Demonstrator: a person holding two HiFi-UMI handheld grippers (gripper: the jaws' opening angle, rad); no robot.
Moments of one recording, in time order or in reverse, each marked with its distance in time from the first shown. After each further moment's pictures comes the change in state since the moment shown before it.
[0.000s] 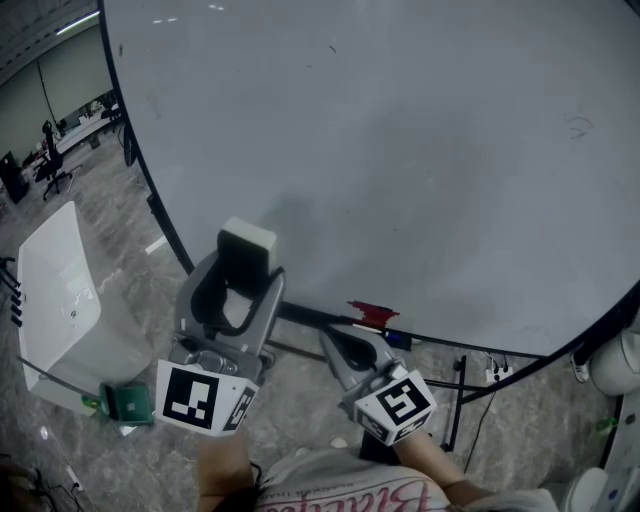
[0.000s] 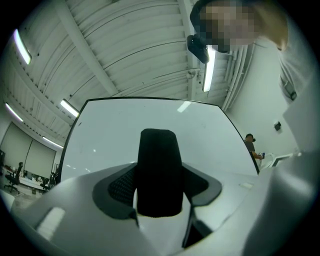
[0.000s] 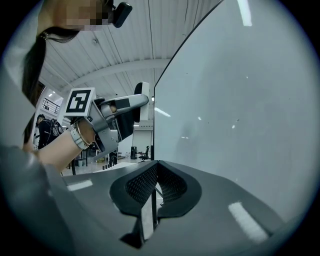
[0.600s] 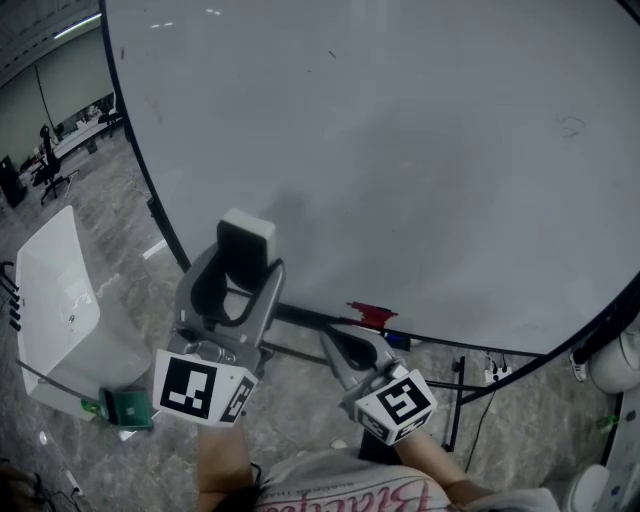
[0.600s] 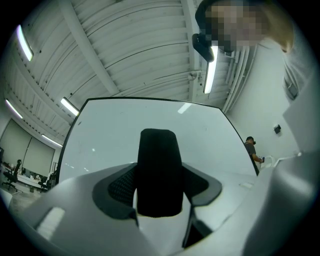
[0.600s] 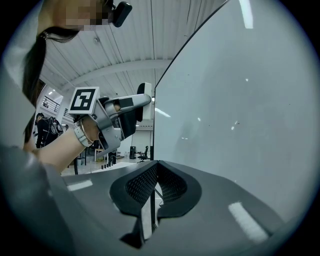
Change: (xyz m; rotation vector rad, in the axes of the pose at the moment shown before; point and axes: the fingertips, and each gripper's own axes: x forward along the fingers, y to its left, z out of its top) left arm 0.006 0.006 0.005 -0.021 -0.011 -0.010; right arm -0.001 0.002 0.003 -0.021 -0.004 -0.008
